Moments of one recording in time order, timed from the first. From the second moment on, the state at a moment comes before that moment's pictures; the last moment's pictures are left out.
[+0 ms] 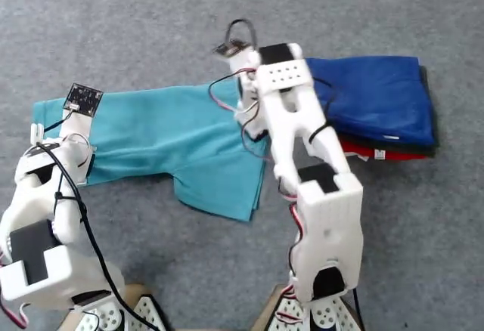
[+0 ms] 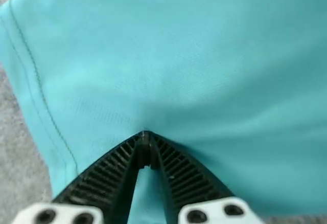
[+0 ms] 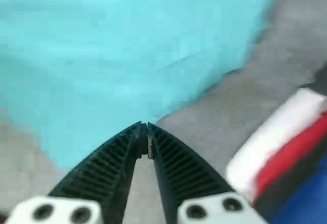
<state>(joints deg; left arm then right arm) -27.3 -1.4 46.1 27.2 -38.0 -16.4 29.8 -21.9 95.3 25.0</state>
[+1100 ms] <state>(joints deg) -27.9 -9.1 56.3 16.7 -29.8 -38.1 6.7 30.2 63.6 40.9</state>
